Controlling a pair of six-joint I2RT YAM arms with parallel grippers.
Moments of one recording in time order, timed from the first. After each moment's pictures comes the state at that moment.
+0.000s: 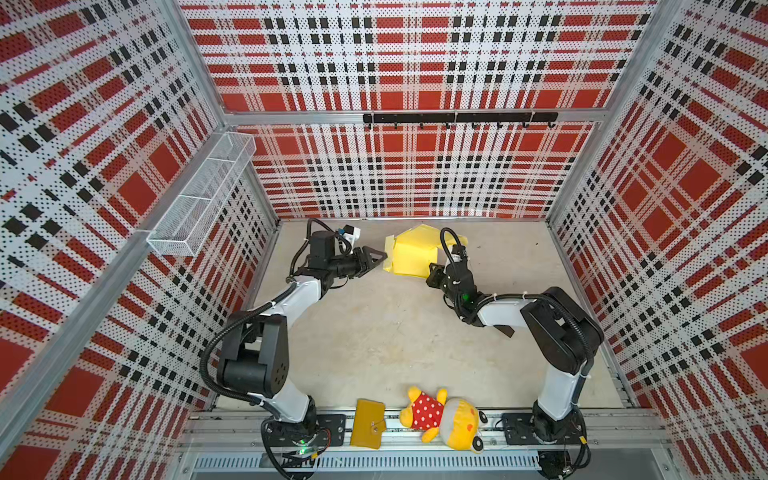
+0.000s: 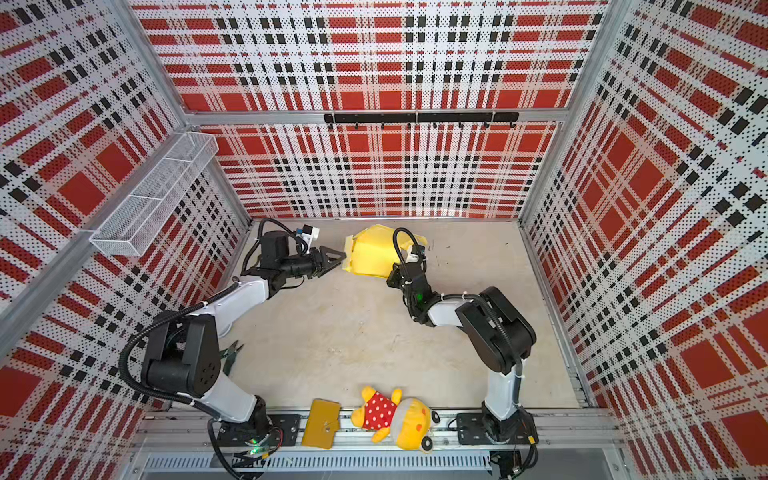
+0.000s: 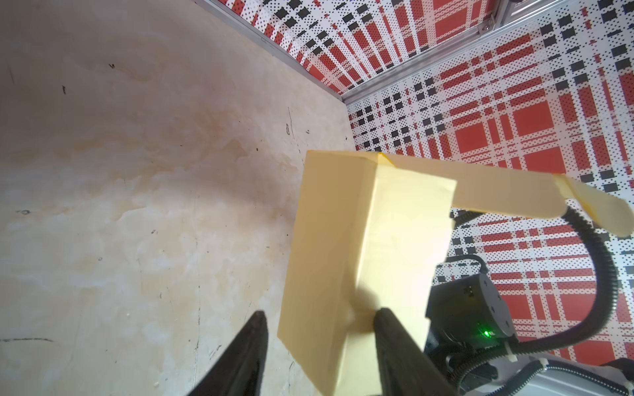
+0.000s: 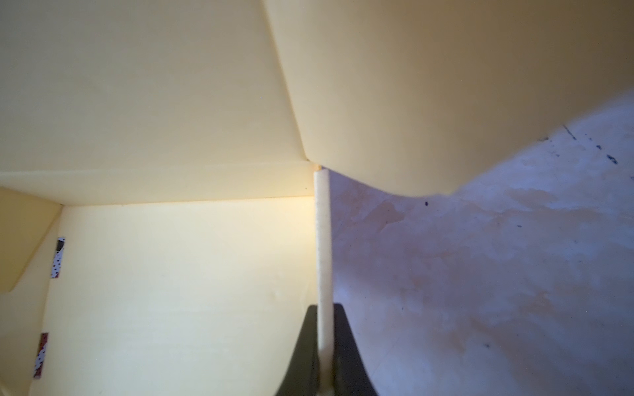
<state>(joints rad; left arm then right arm) -0.15 1.61 1.04 0.07 0.86 -0.66 0.60 1.86 0.91 0.62 0.21 0.67</state>
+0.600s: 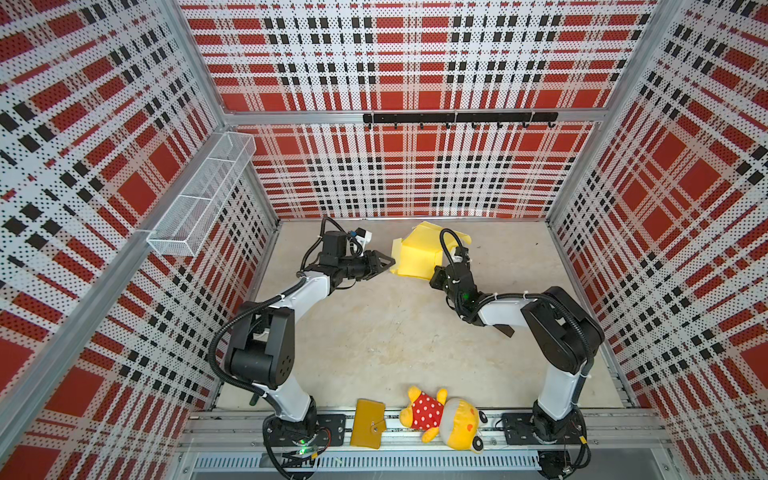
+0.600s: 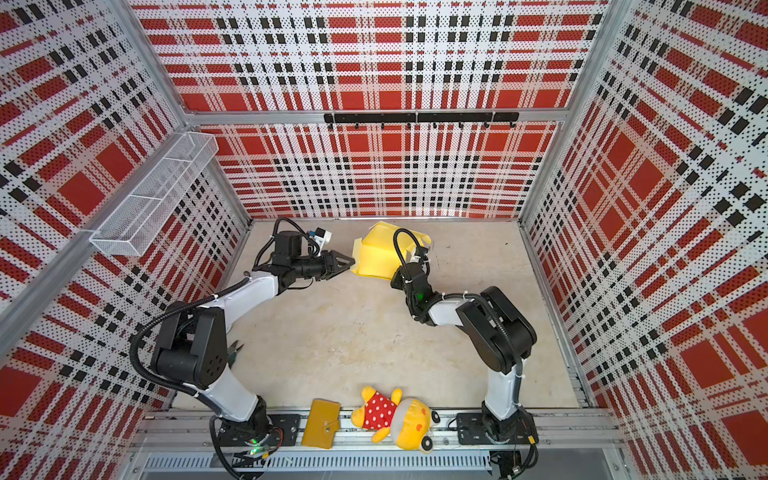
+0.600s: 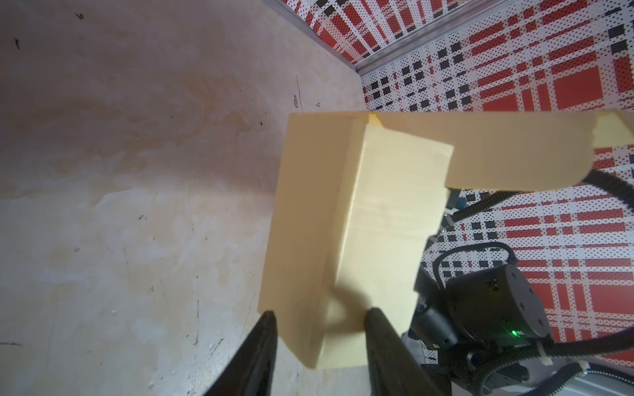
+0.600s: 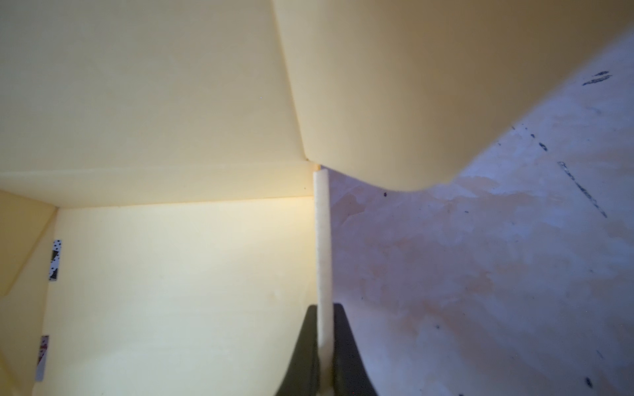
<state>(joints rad) -0.21 1.67 1.09 -0.03 0.82 -0.59 0.60 1.86 0.91 0.54 0.28 0.67</state>
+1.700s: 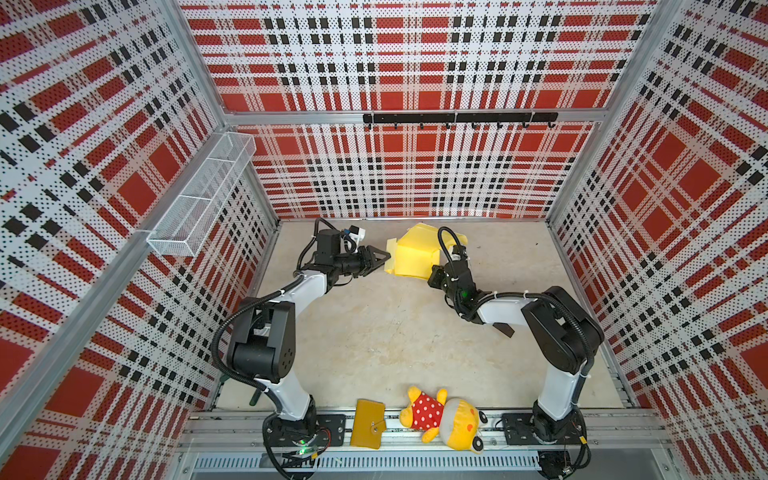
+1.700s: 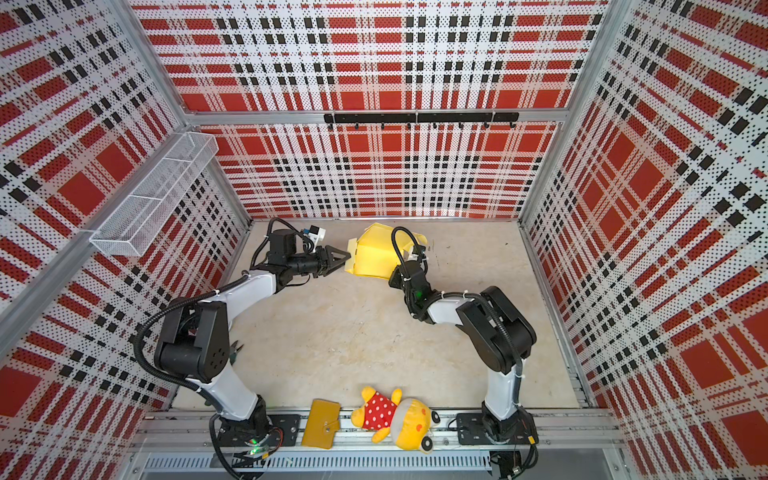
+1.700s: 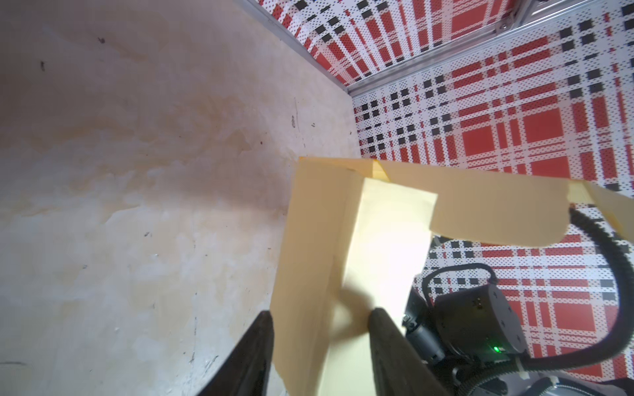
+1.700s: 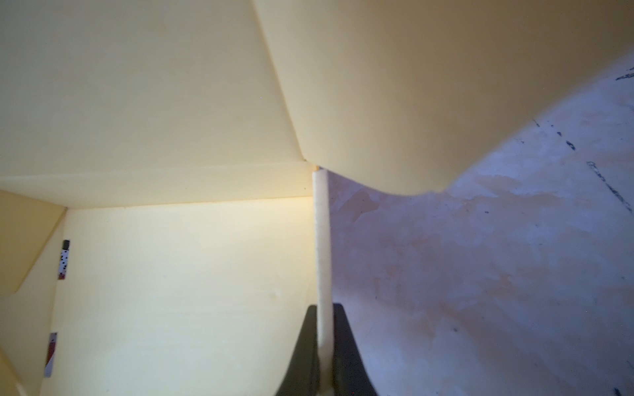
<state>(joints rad) -0.16 1.71 1.10 0.06 0.86 -0.68 0.60 1.86 0.93 0.51 0.24 0.67</state>
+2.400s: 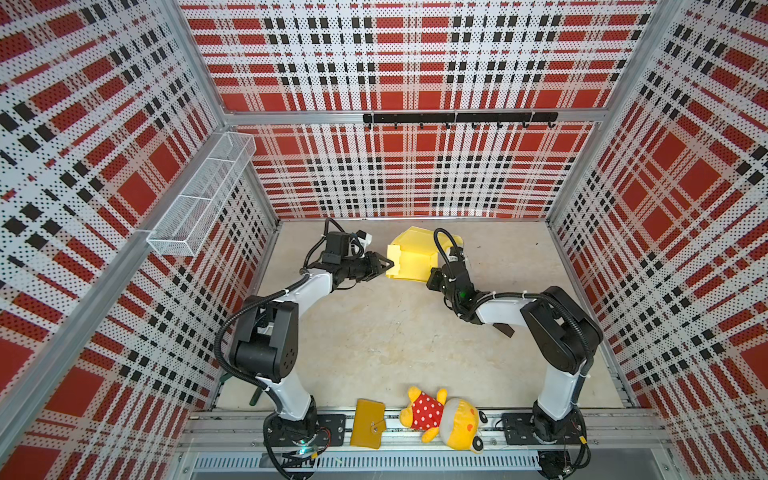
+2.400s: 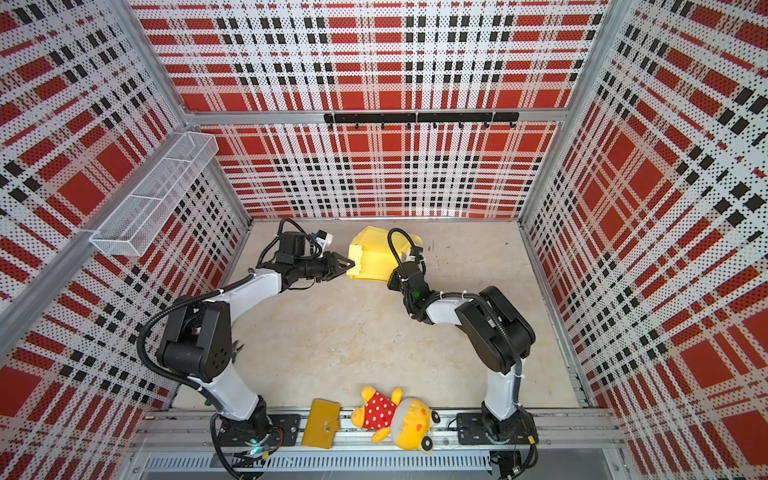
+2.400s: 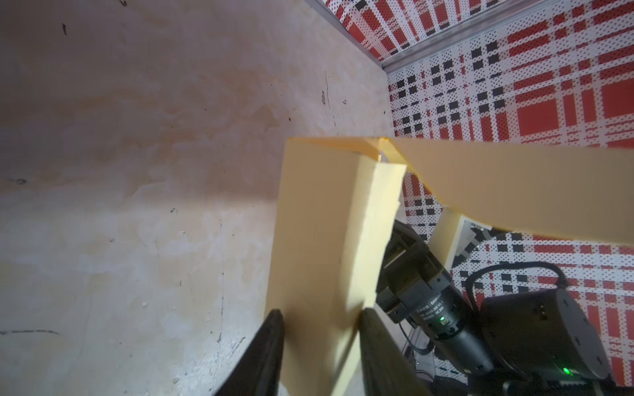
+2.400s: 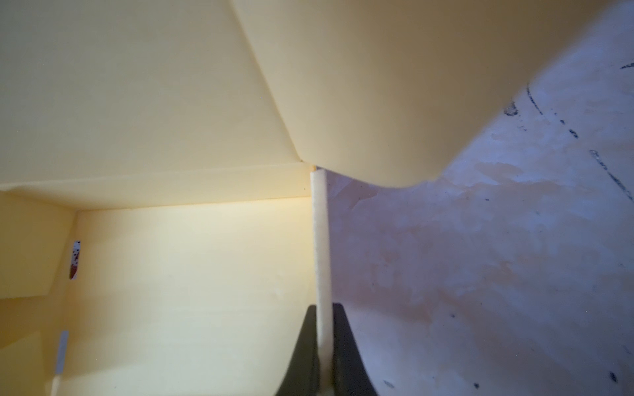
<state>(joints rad) -0.22 1.72 1.12 -0.08 0.76 -0.57 0.62 1.86 0.94 0.47 0.26 0.65</state>
